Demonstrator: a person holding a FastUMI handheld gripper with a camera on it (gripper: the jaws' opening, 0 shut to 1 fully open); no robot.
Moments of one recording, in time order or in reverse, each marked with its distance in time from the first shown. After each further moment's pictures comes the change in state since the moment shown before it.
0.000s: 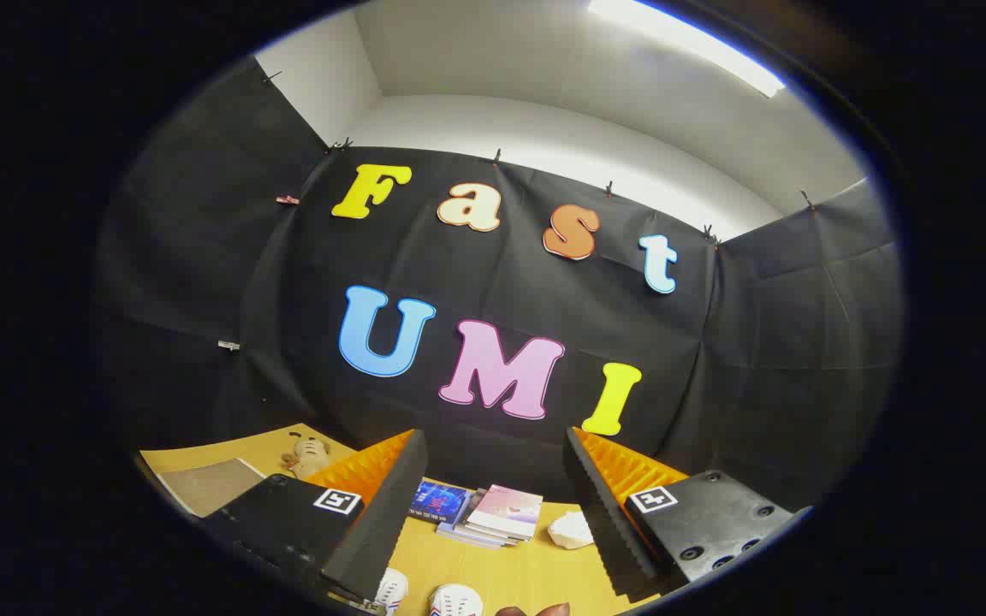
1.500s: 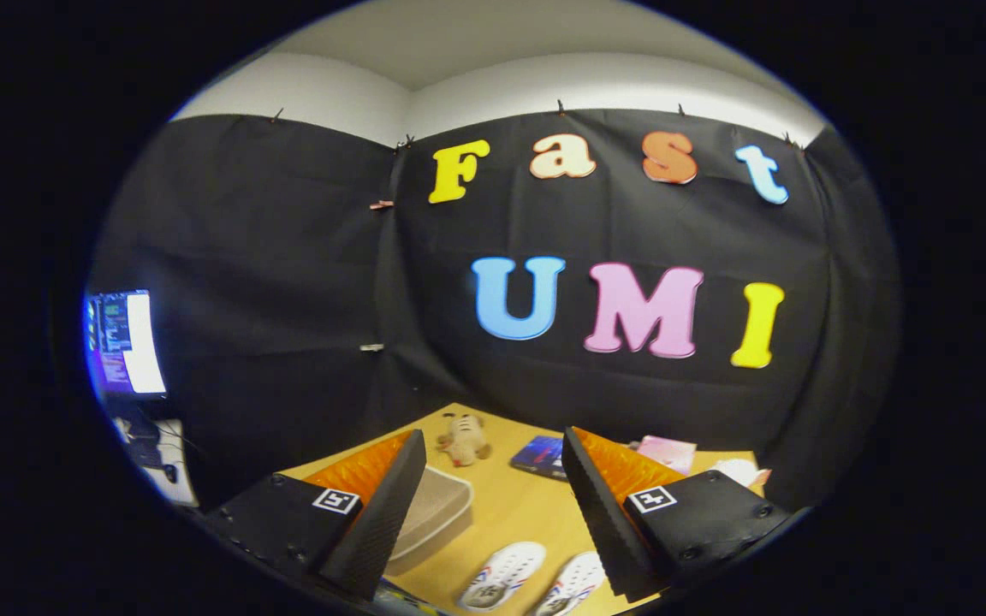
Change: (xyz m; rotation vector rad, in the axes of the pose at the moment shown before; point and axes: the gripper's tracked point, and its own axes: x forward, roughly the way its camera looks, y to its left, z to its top) arm -0.035 0.113 -0.041 0.308 0.202 0.560
